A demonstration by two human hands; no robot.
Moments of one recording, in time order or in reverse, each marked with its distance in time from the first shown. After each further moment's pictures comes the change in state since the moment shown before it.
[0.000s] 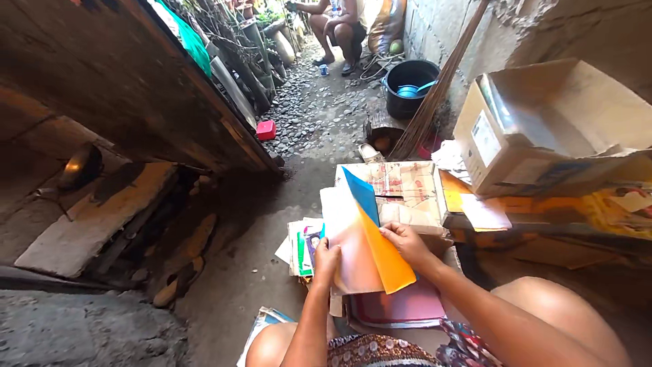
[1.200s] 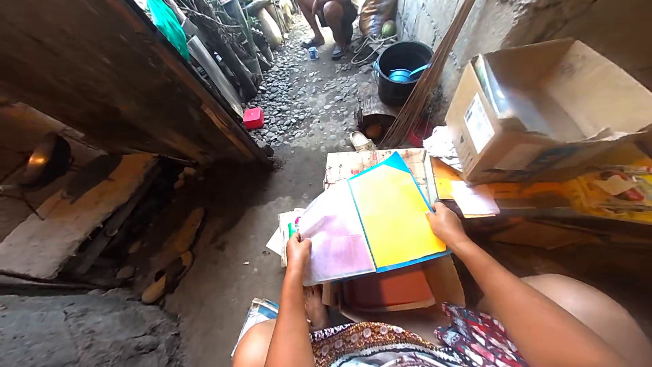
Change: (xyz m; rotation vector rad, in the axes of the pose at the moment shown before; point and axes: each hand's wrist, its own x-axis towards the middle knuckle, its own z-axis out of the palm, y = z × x) left_hand 0.029 -0.028 -0.038 0.158 0.116 -0.167; right_hand 0.016 0.033 -0.103 -0.757 0.310 0.481
